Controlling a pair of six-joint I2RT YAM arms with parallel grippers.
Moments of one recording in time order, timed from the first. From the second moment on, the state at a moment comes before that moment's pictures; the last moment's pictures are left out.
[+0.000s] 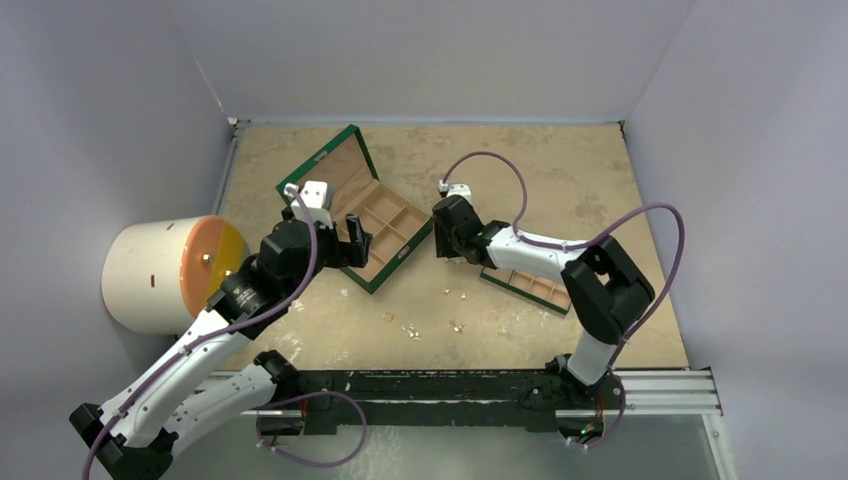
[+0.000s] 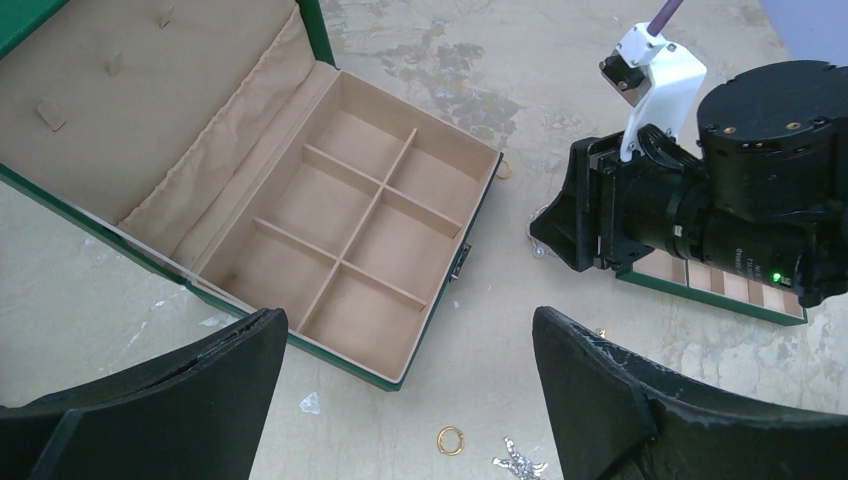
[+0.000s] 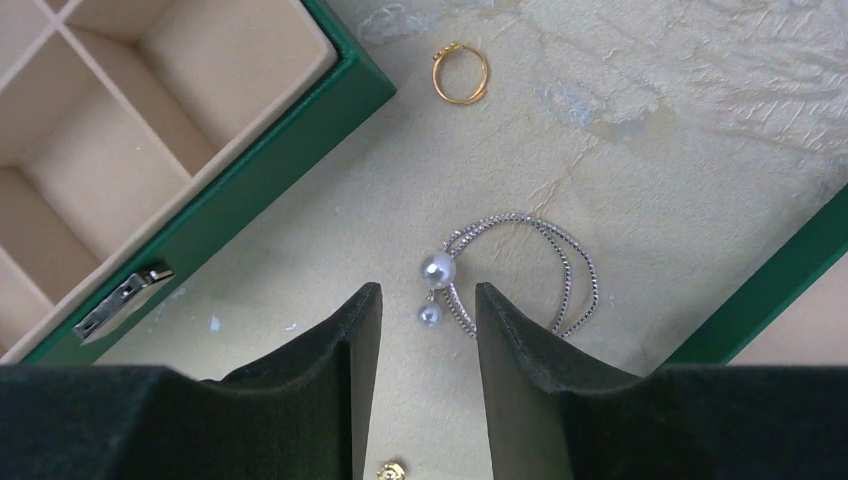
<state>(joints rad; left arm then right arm) -0.67 0.77 0.86 -0.45 -0.32 -0.36 0.74 1.74 1.06 -0.20 0.30 0.48</state>
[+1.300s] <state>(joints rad) -0.67 0.77 0.86 -0.45 -0.32 -0.36 0.74 1.86 1.10 -0.17 0.35 0.55</state>
